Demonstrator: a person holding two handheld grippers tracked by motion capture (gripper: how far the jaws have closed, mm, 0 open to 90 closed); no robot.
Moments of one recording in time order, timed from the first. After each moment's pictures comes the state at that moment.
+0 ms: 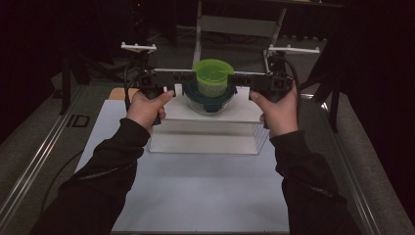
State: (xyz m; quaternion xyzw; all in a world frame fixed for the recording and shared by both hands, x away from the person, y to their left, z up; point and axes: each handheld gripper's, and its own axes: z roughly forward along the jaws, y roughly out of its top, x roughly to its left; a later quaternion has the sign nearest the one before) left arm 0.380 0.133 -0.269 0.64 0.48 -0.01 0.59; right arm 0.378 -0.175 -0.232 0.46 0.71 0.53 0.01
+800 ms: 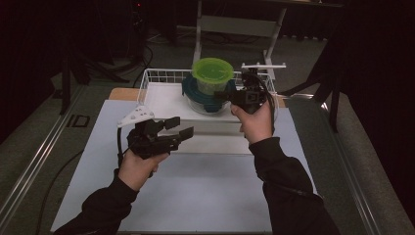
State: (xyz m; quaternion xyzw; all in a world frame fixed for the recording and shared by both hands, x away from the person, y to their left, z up) left arm 0.276 0.126 -0.344 0.70 0.37 0.11 0.60; right arm 0.392 -0.138 -0.283 0.47 0.73 0.49 0.01
